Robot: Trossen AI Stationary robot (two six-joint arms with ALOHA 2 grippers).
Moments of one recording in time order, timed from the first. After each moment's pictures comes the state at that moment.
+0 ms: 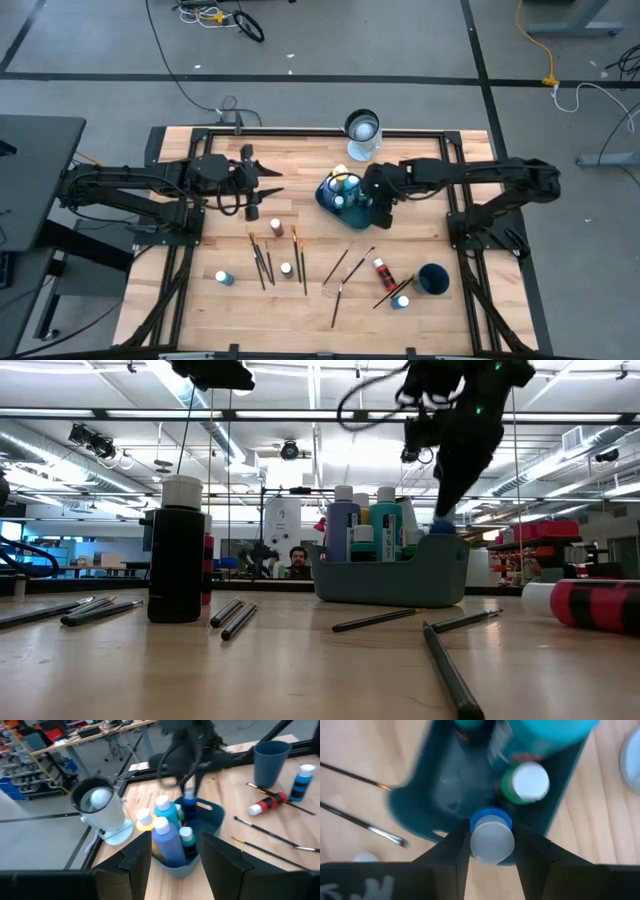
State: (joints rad) left arm 0.01 0.95 0.89 -0.28 -0.23 0.20; right arm -0.15 1.44 1.06 -0.82 0.06 0.10
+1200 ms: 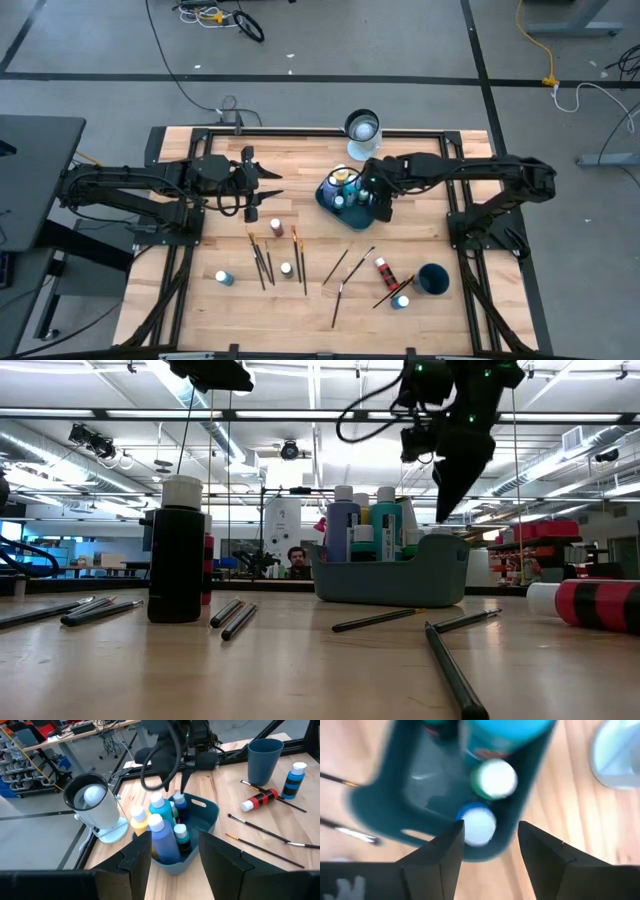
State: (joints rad) left arm 0.01 0.95 0.89 -0.30 -0.22 0.18; right arm -0.18 1.47 1.11 -0.88 0.12 0.06
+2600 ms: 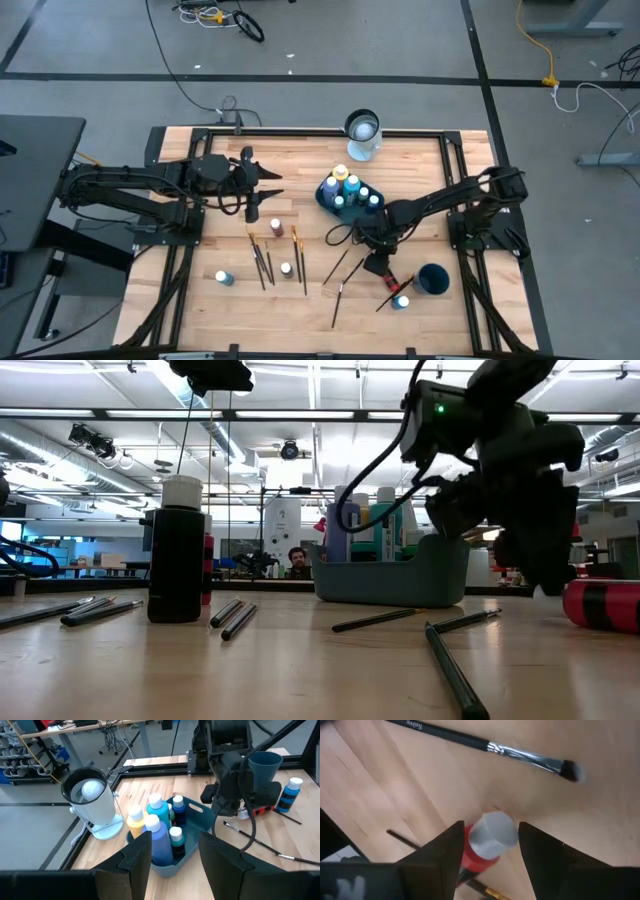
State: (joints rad) left arm 0.01 0.95 0.89 -0.29 -0.22 0.08; right arm 0.12 1.72 0.94 -0.65 -0.40 0.64
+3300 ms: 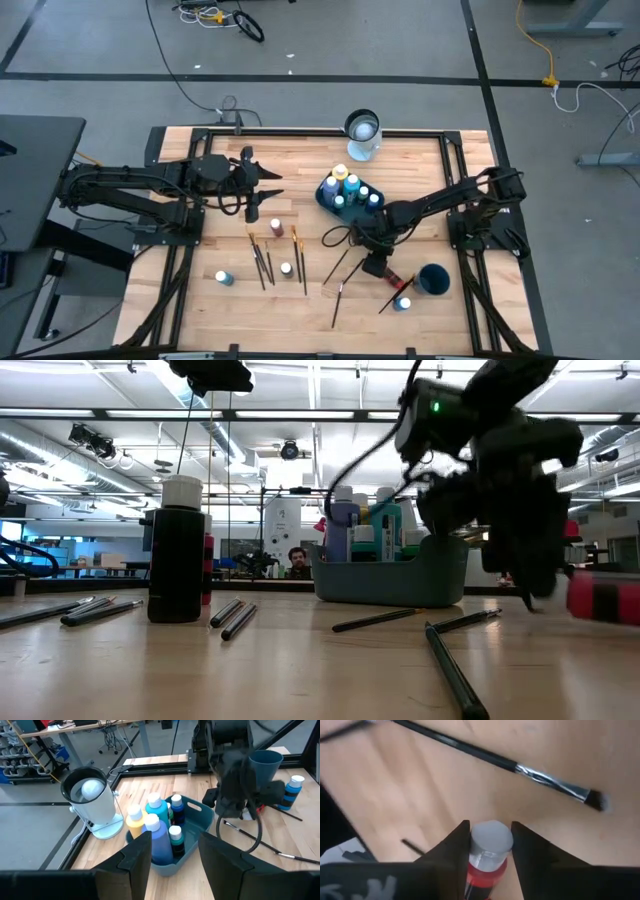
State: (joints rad) left arm 0.01 0.95 0.89 -0.30 -0.22 0.09; right arm 0.12 1.72 0.94 -0.57 -0.43 0.58
